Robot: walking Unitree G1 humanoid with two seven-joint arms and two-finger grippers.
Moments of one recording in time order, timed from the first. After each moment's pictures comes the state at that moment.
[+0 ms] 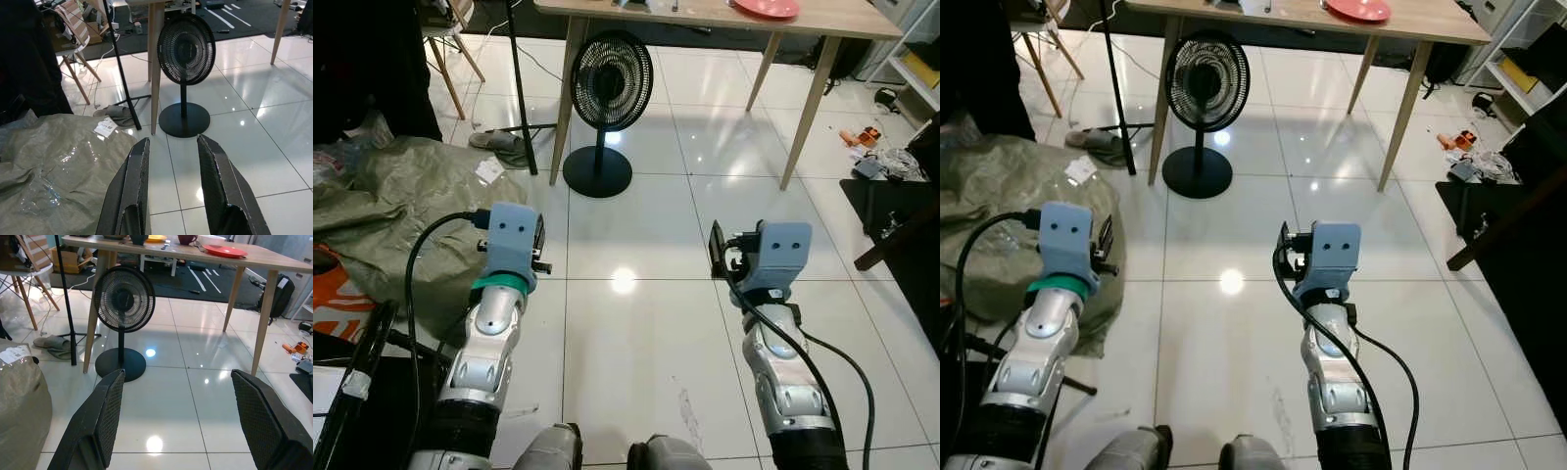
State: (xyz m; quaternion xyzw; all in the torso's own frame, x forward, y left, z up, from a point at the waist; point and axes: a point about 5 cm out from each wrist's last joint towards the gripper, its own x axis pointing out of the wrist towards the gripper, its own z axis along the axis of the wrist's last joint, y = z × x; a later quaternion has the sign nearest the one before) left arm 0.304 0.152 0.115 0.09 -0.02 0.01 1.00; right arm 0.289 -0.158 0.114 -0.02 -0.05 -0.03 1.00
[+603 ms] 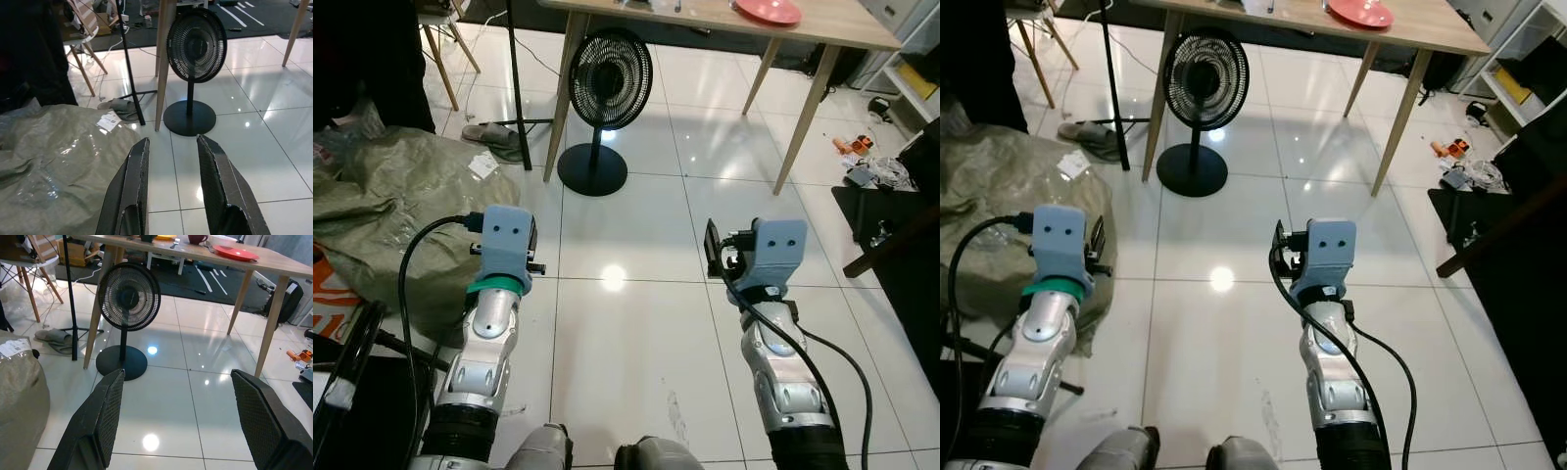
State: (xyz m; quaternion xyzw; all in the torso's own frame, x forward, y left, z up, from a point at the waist) left arm 0.302 0.152 0.114 0.09 -0.02 0.03 1.00; right arm 0.290 -0.155 0.115 -0.02 -0.06 -0.01 1.00
